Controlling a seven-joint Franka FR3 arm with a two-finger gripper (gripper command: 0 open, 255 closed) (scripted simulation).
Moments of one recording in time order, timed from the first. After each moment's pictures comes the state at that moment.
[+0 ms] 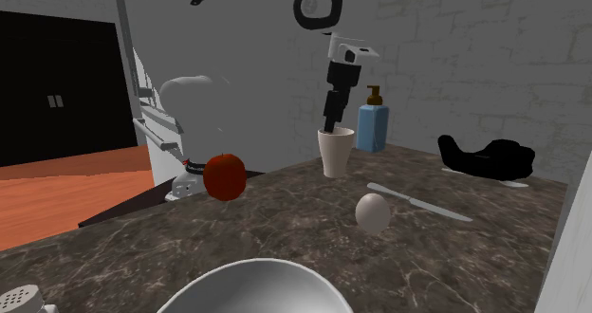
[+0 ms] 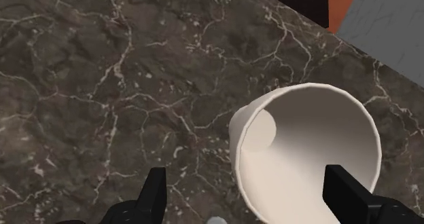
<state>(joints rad) 0.04 -0.33 -0.02 -2.43 0.12 1.92 0.01</state>
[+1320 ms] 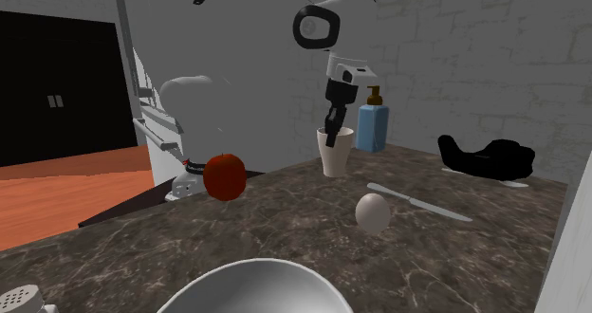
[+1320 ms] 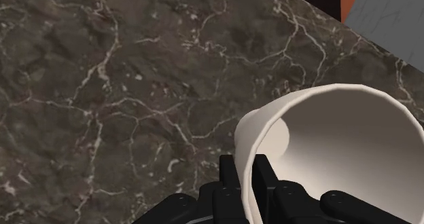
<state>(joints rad) 0.04 -0.30 -0.01 -2.50 0.13 2.04 0.00</state>
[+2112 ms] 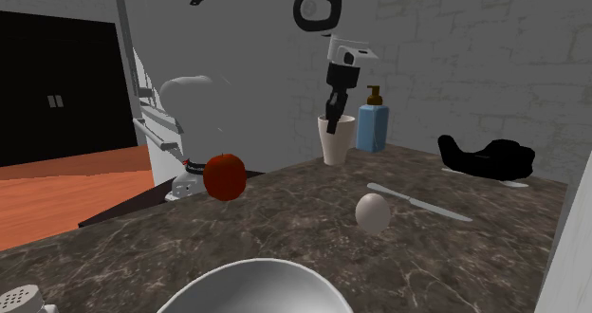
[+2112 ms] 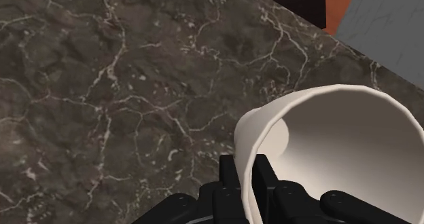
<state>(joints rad) 0.04 -0.34 -0.01 -2.44 0.13 1.94 0.02</state>
